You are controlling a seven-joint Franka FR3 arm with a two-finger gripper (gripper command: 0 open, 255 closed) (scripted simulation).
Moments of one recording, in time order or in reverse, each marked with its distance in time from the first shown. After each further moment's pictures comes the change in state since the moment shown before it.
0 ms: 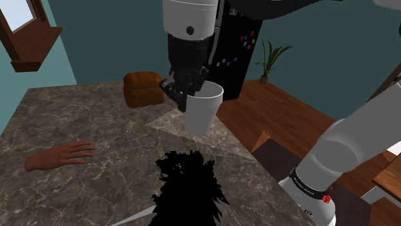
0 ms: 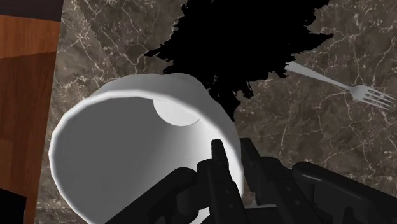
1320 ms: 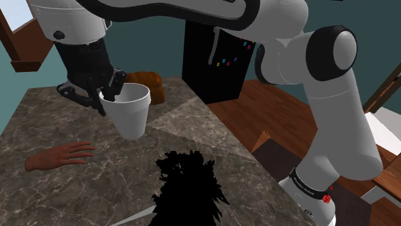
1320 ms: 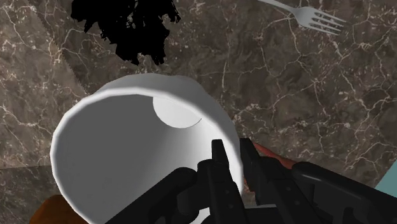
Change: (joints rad) arm 0.511 0.951 -0.005 0.919 -0.699 -0.269 0.330
